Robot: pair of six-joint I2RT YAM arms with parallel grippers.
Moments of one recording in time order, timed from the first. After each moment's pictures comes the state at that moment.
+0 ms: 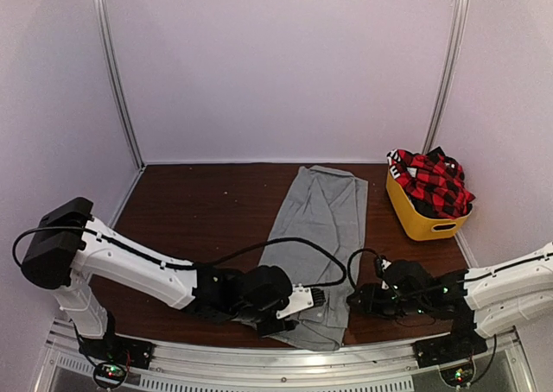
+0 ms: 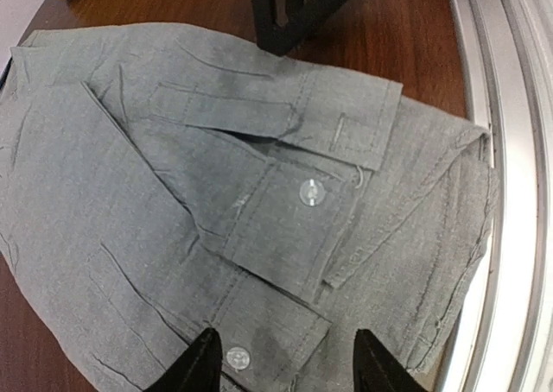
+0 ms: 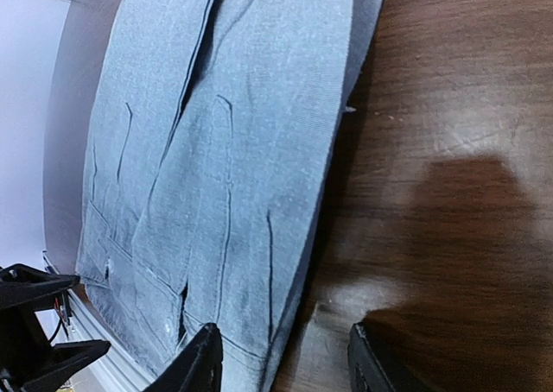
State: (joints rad) left arm -1.39 1.76 0.97 -0.08 -0.19 0.15; right arm 1.07 1.04 0.23 0.03 0.11 1.20
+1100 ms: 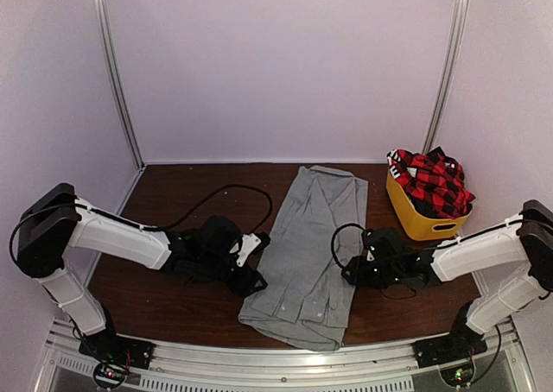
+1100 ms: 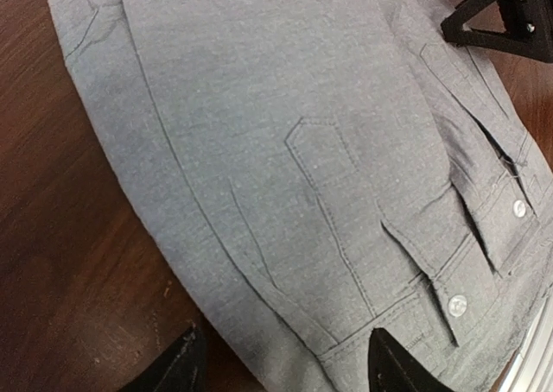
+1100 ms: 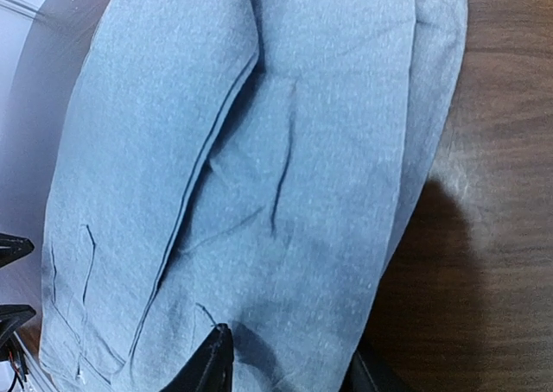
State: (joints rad) left arm -0.96 1.65 0.78 0.02 0.14 -0.18; right arm 0.82 1.40 0.47 0.08 0.09 0.91
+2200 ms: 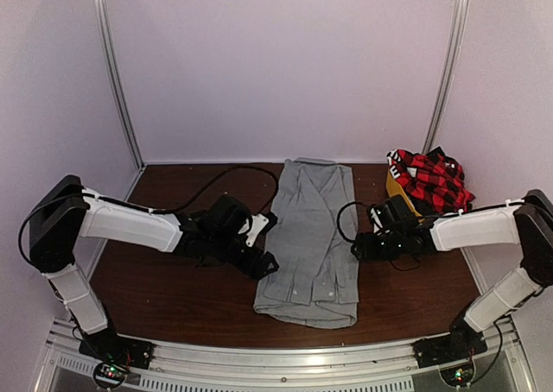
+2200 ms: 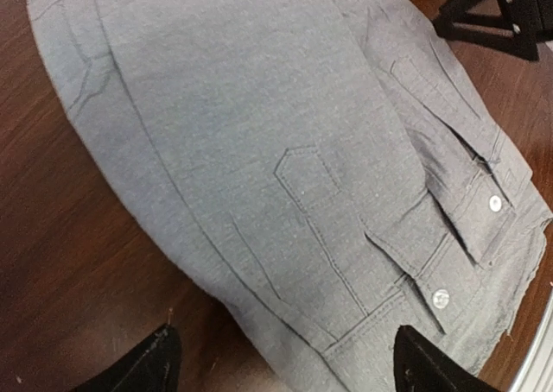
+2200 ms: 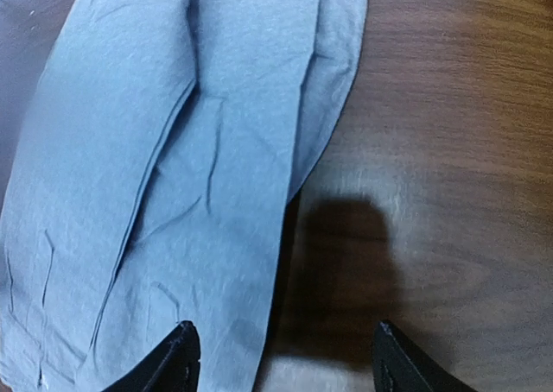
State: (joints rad) left arm -0.92 1.77 0.99 -0.08 0.13 -0.18; right arm 0.57 1.52 0.68 -0.09 0.02 0.54
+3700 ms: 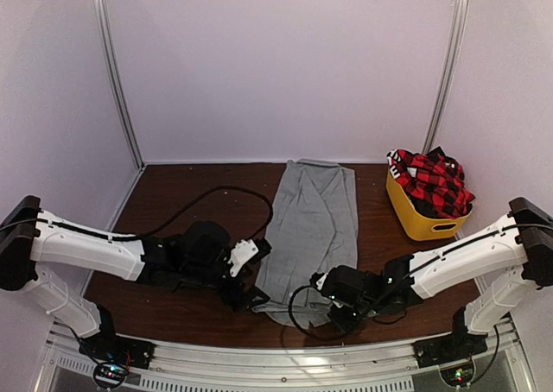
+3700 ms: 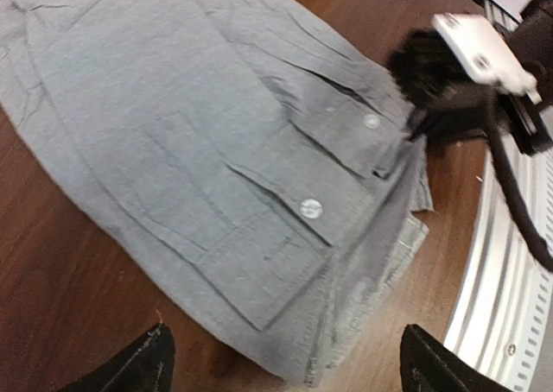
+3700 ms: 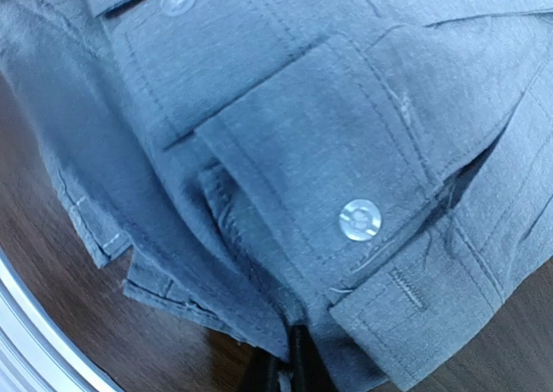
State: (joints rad) left arm -1.04 1.43 0.71 -0.03 0.13 -0.11; right arm 1.26 1.51 0.72 -0.41 0.19 0.47
